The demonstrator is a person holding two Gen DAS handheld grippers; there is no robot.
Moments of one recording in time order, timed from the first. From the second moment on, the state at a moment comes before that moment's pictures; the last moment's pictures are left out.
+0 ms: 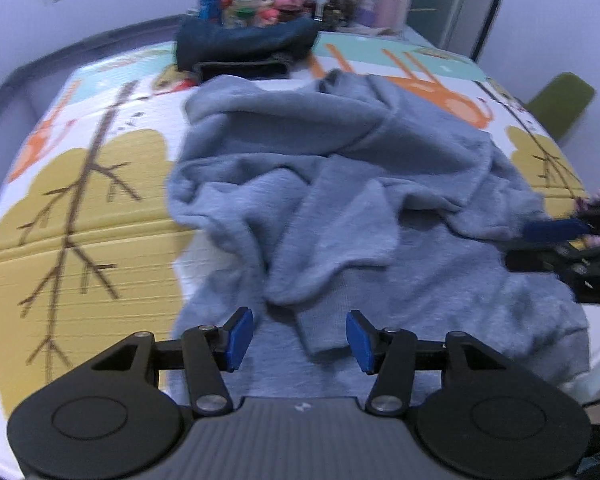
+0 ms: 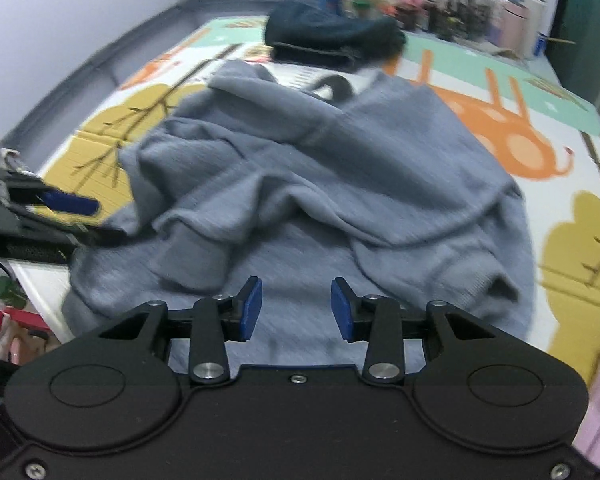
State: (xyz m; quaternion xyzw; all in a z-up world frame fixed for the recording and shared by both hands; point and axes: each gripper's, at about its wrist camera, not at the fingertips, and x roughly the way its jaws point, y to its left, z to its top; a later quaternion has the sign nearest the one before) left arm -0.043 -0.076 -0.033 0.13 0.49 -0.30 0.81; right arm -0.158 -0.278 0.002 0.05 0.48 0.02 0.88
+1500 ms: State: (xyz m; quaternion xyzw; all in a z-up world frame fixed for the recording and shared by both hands) left arm -0.056 -0.034 -0.088 0.16 0.51 -0.40 0.74; right arm -0.097 -0.129 -0.065 -0.25 0.51 0.19 0.80
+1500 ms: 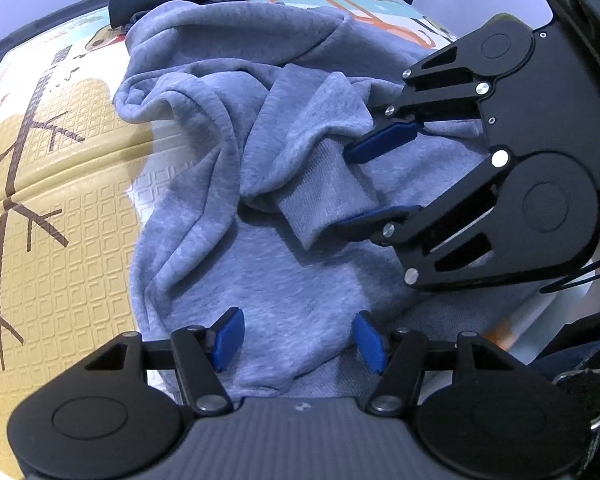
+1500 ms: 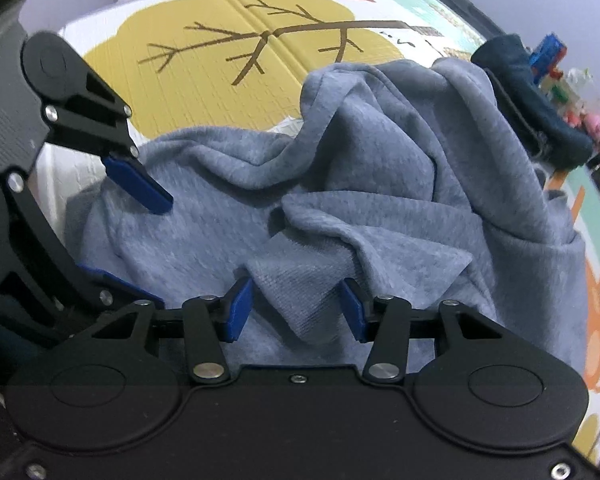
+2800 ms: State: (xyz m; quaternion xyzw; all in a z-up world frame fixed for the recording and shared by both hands) left arm -0.038 -0.065 -0.039 0.12 0.43 -0.44 0.78; right arm -0.074 -0.231 0.029 0.02 0.43 -0.02 0.90
